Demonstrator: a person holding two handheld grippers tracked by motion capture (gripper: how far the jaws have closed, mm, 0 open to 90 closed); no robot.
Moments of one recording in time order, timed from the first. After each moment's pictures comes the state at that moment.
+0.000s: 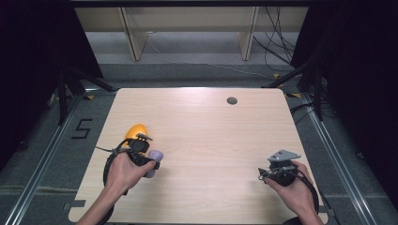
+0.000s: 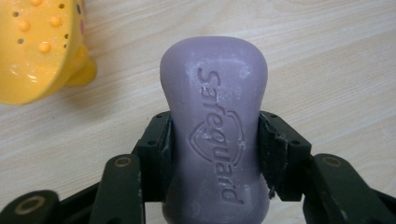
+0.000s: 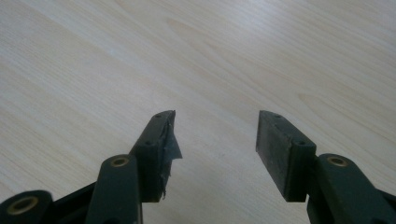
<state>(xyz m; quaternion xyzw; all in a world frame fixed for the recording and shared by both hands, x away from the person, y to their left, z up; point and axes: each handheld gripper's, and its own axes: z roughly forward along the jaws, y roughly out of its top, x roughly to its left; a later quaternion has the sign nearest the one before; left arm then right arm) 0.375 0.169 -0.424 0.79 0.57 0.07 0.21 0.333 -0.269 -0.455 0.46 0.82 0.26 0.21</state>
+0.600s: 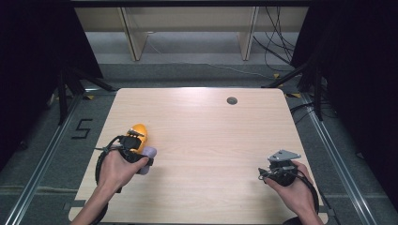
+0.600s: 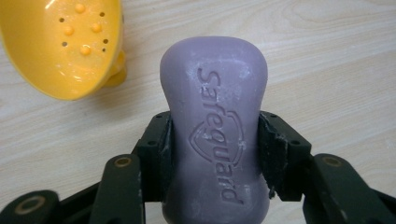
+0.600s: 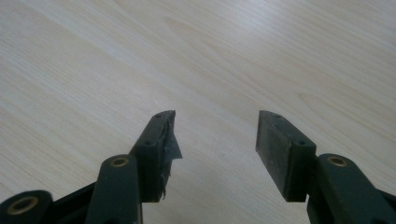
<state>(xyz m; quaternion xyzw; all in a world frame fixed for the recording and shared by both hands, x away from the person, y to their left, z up) 0.378 0.187 -0.414 0.78 0.58 0.08 0.22 0.334 -0.269 -0.455 0.46 0.82 0.26 0.22</state>
